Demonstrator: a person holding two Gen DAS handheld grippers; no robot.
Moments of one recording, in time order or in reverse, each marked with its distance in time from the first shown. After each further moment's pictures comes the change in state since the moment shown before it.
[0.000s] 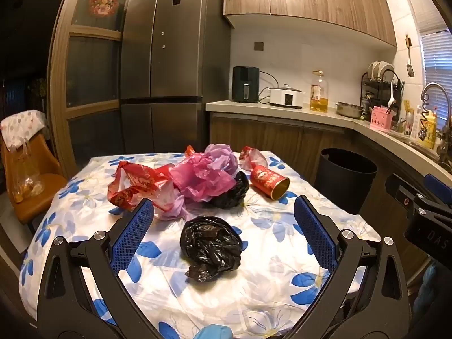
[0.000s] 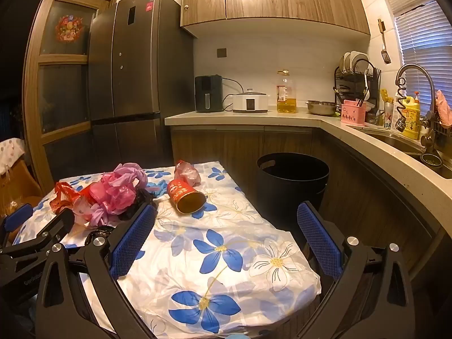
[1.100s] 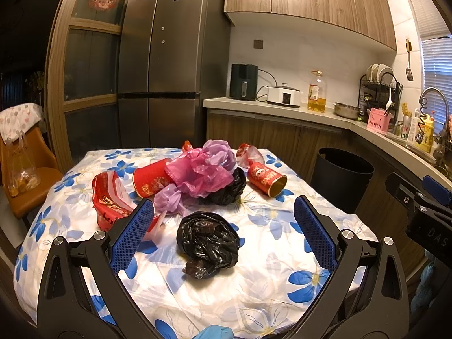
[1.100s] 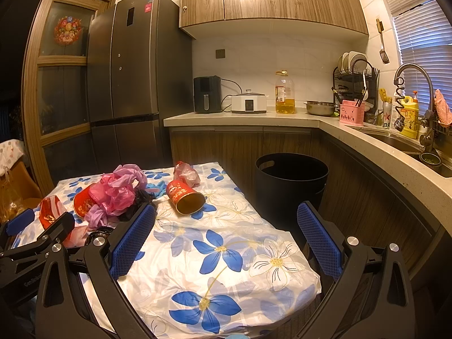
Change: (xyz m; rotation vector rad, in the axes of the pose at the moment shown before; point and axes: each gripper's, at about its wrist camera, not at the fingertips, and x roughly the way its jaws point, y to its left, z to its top) left arm 0.003 0.003 -0.004 -0.005 0.013 -0.020; right arm -0.002 0.000 0.000 0.004 -0.010 -0.002
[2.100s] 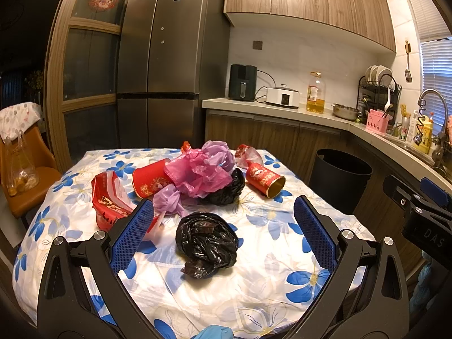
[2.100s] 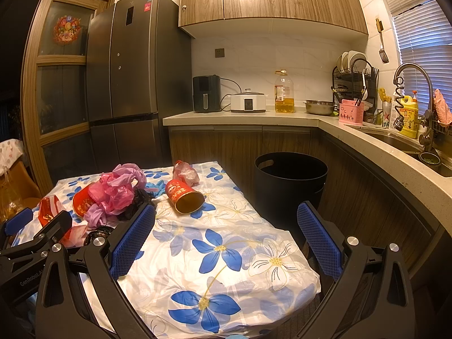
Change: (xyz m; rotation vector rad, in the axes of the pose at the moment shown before) left arm -0.001 0.000 0.000 -0.002 0.000 0.000; right arm 0.000 -0.001 0.001 0.000 0.000 0.000
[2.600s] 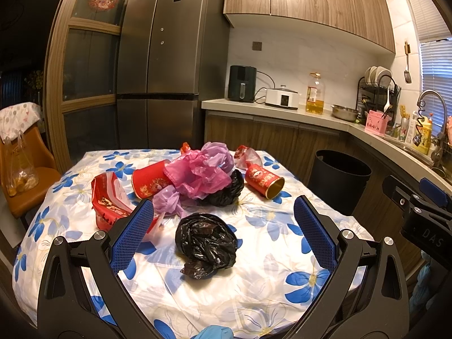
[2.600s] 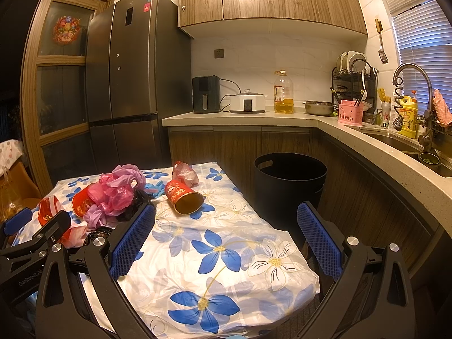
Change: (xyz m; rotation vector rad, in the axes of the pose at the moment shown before) left arm 0.000 0.000 0.001 -0.002 -0.002 -0.001; right arm 0.000 0.000 0.001 -0.002 -0.001 -0.002
